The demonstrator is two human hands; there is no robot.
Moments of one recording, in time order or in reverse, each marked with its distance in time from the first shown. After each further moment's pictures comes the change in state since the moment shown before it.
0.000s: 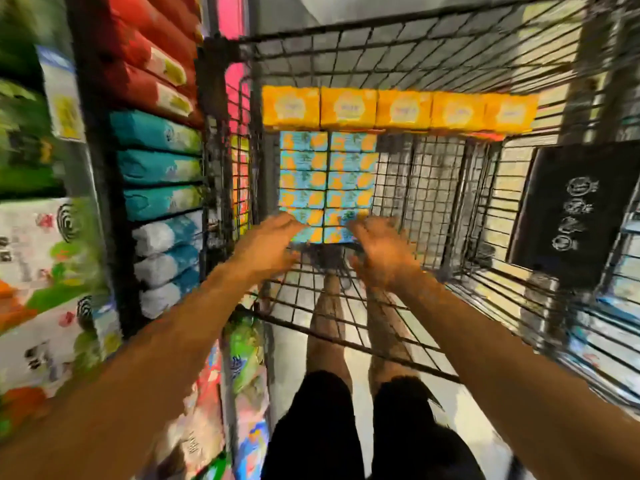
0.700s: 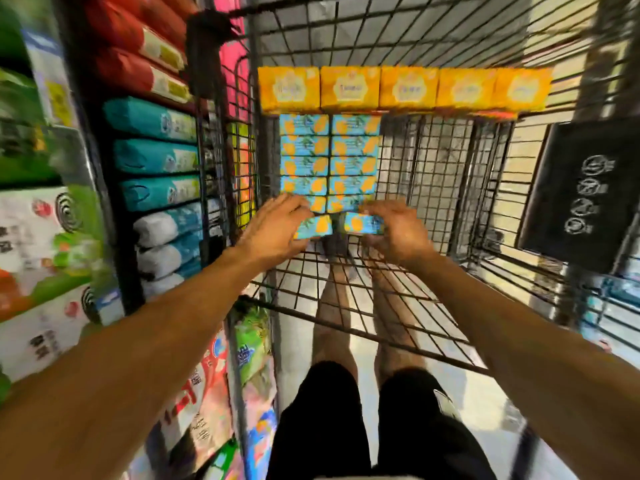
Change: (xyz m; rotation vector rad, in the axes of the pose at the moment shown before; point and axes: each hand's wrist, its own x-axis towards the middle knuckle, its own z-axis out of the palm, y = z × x) left_hand 0.012 0.002 0.003 0.113 0.211 0.204; right_hand 0.005 0.032 0.006 0.313 0.135 0.010
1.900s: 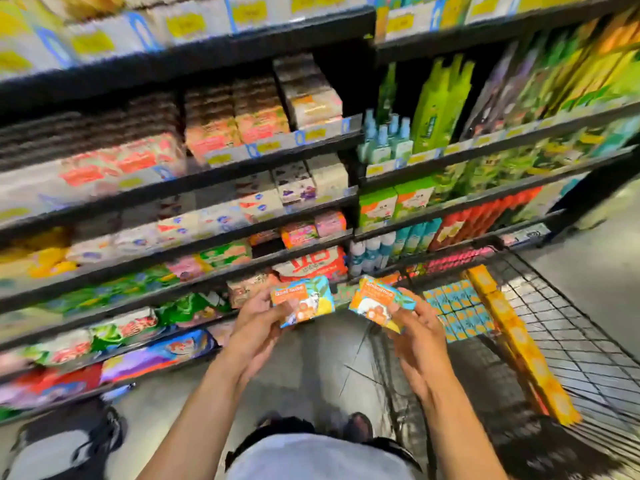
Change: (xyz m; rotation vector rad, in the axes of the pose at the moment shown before) left_hand -0.461 0.470 0.032 -1.855 1.834 -0.564; right_hand -0.387 -0.271 -0.092 0.900 -0.646 -0.106
